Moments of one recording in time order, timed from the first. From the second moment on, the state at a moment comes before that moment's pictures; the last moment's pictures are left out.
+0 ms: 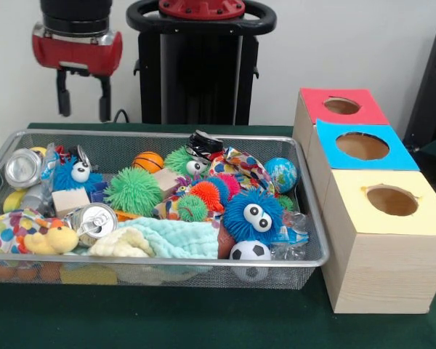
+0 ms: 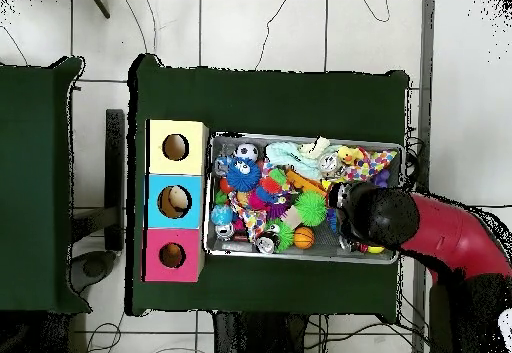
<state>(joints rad) -0.66 -0.83 0.19 1.70 -0.29 0.64 1.57</state>
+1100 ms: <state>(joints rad) -0.56 -0.76 0.16 1.59 -0.33 0.59 1.57</state>
